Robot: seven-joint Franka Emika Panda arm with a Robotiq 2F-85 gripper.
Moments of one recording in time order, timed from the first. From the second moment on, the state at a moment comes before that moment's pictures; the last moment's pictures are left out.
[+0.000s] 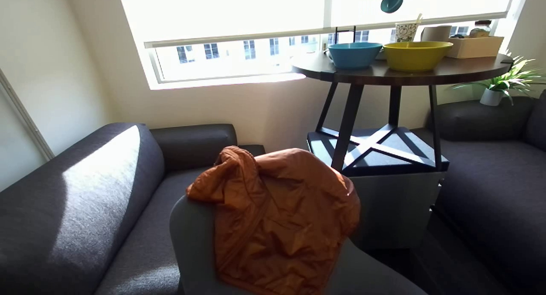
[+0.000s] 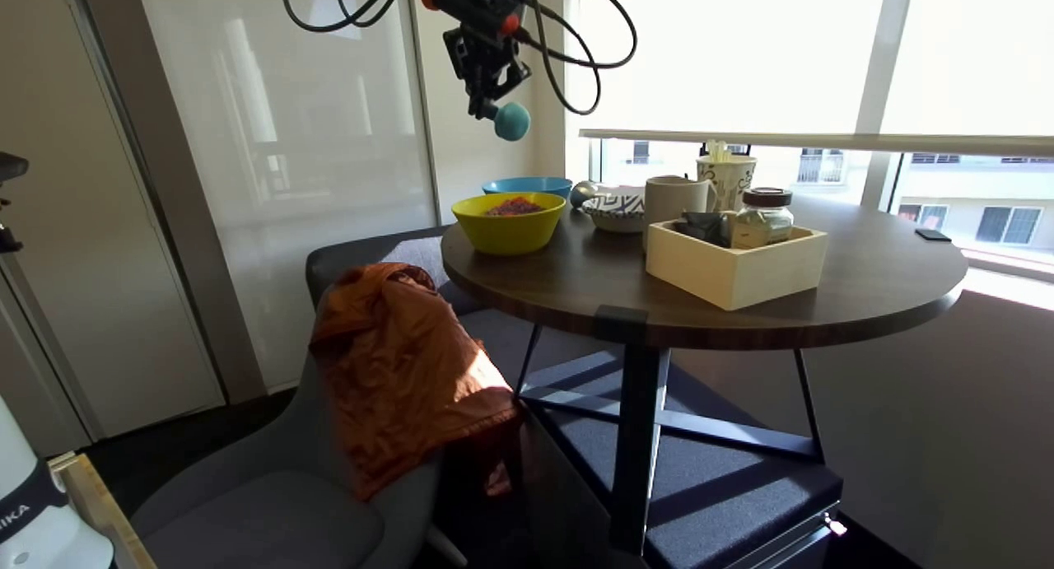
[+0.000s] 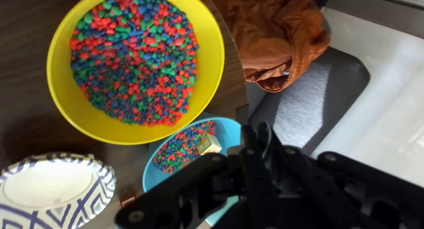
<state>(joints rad) -0.33 0.08 -0.22 -1.59 0.60 1.62 -0.65</state>
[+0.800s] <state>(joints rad) -0.39 0.14 -0.30 -1.59 0.64 1.35 -0.63</state>
